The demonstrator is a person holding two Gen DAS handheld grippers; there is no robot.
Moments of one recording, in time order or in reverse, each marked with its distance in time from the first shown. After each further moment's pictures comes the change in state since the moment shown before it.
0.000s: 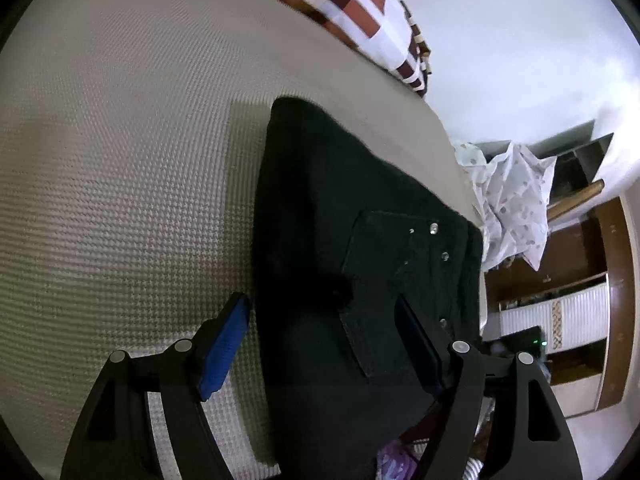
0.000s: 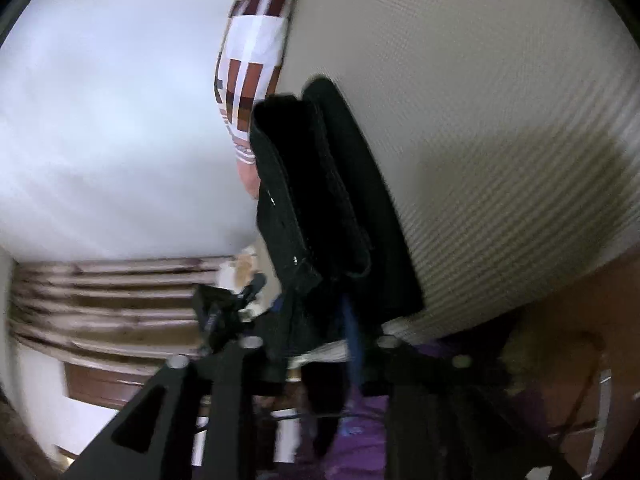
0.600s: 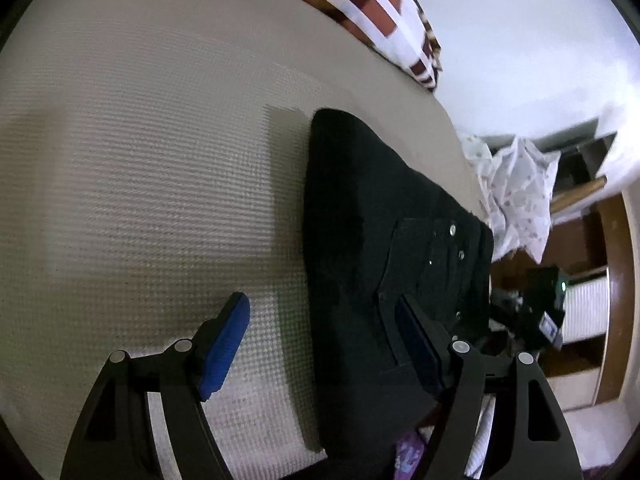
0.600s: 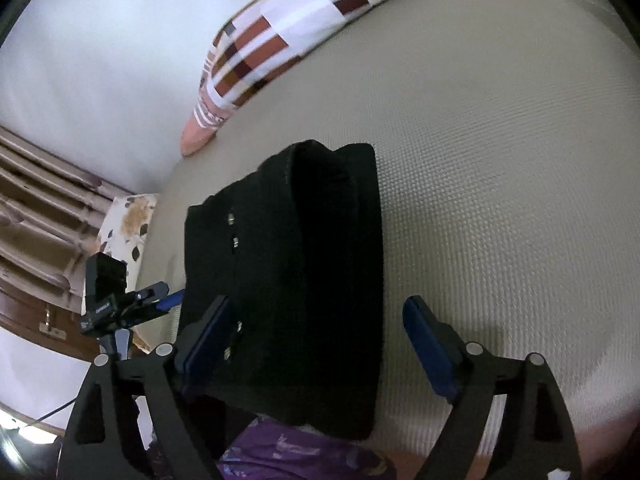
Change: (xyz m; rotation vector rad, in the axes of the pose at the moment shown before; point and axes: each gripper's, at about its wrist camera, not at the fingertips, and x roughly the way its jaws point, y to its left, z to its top) left arm -0.007 0.027 0.011 0.014 0.076 0.007; right arm 0.057 0.058 0.059 -0.418 0.112 -0.353
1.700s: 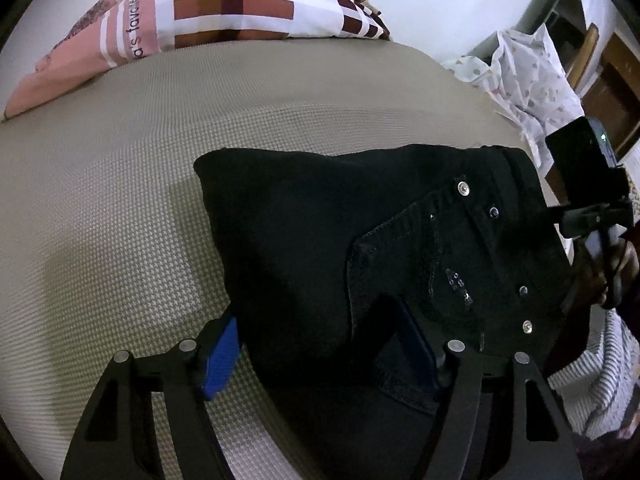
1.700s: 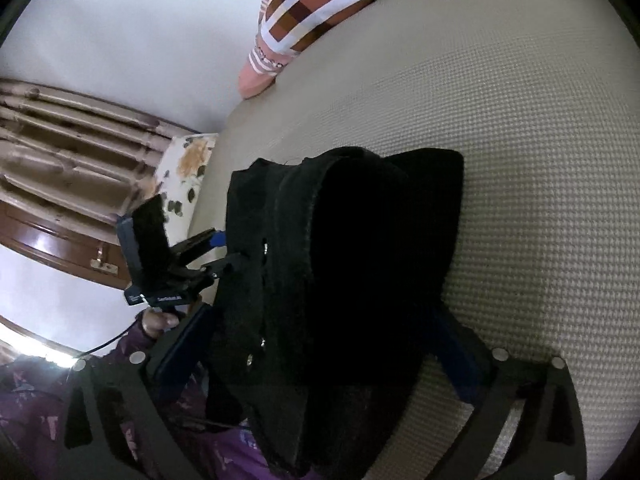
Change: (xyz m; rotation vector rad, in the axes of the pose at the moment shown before) left arm 0.048 -0.068 0.002 0.462 -0.026 0.293; right arm 0.036 0.006 0.034 -0.144 0.228 0.224
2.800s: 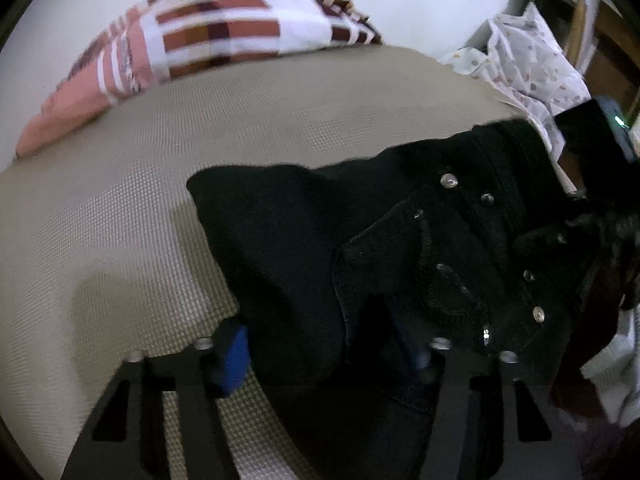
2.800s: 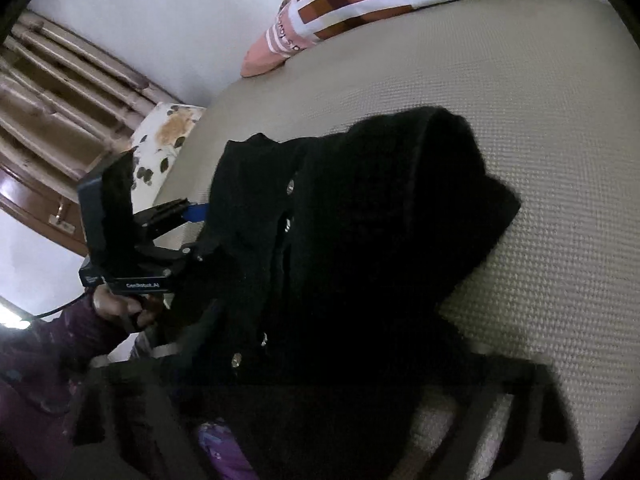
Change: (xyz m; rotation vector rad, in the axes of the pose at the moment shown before) left arm -0.005 -0.025 -0.008 0.119 -0.080 0.110; right arm 0.022 0.030 -0.010 -0.093 -0.011 -0.131
